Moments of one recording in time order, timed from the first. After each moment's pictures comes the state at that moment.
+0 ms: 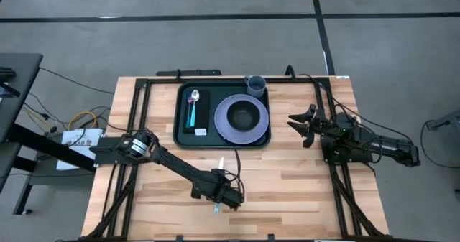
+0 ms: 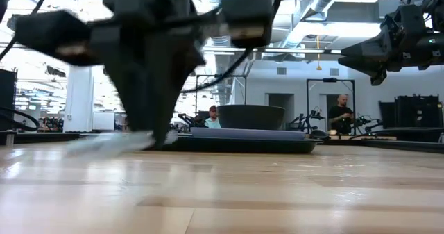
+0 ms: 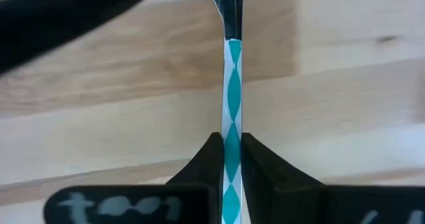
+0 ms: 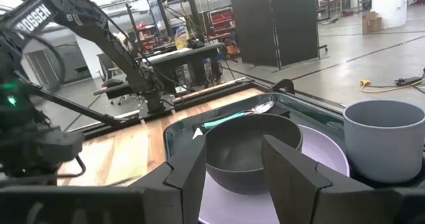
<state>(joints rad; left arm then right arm) -0.45 2.20 1.74 -1.00 0.01 -1.89 -0.25 0.01 0.02 -0.01 0.00 0.19</state>
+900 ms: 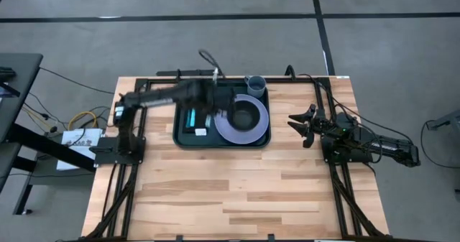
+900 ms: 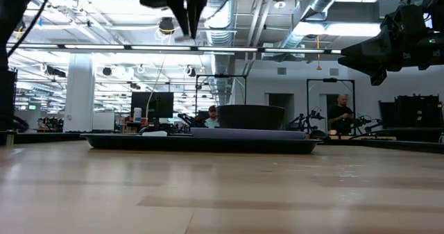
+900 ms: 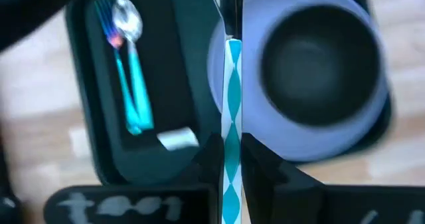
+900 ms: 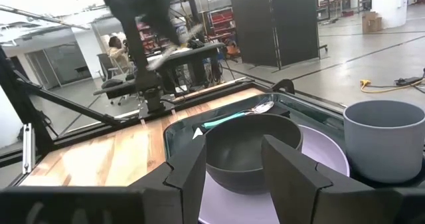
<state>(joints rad) 0.09 1.91 2.09 -1.57 -0.35 -1.25 -0.25 0.01 0.02 -0.01 0.00 0.19</state>
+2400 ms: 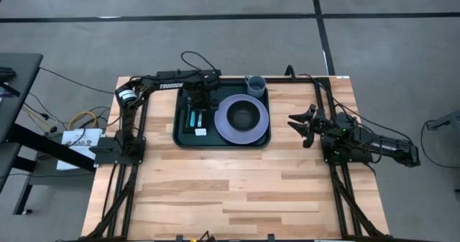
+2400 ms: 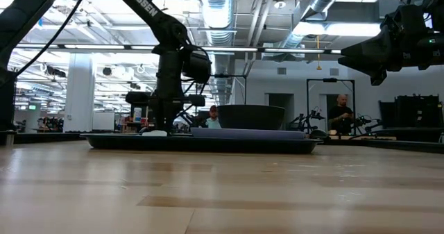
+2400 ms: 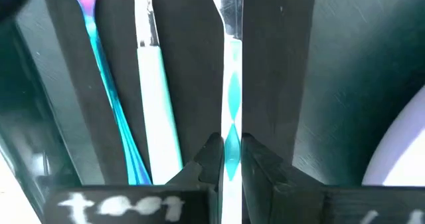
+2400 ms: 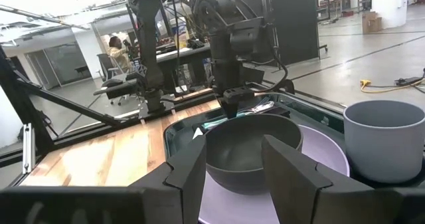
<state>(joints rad) 0.57 1.98 1.42 -1.01 0.09 -0.95 -0.25 0.01 0.02 -0.01 0.00 0.19</state>
